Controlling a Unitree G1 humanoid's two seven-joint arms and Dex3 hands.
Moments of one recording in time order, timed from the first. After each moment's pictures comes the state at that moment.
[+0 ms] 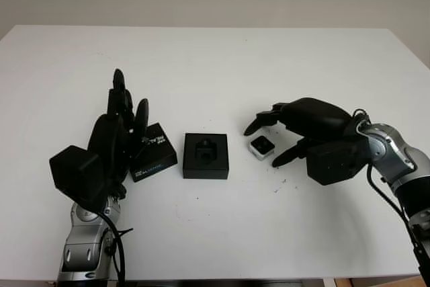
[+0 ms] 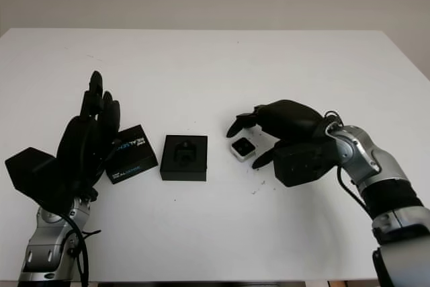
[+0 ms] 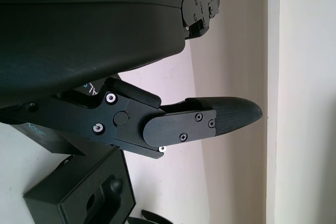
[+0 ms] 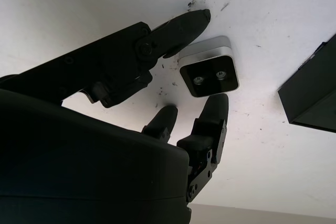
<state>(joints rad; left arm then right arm) -0.10 0.12 0.13 -0.13 -0.10 0.05 -0.10 -0.67 -0.68 0.31 0.71 -0.56 -0.69 0.29</state>
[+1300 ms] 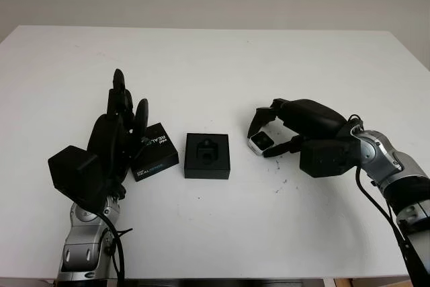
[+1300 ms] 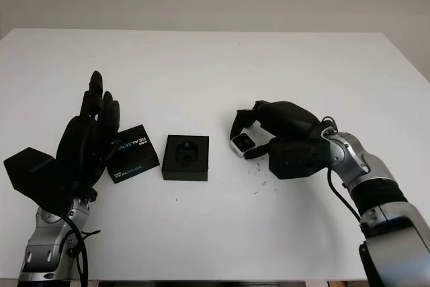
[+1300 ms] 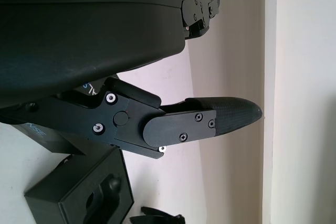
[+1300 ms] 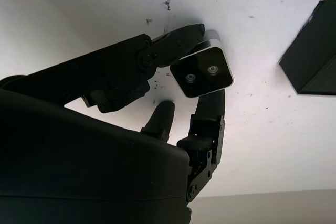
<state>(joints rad) -0.10 0.12 0.13 -0.13 -0.11 0.05 -0.10 -0.71 -0.60 0.30 0.86 -0.46 -0.60 0.27</state>
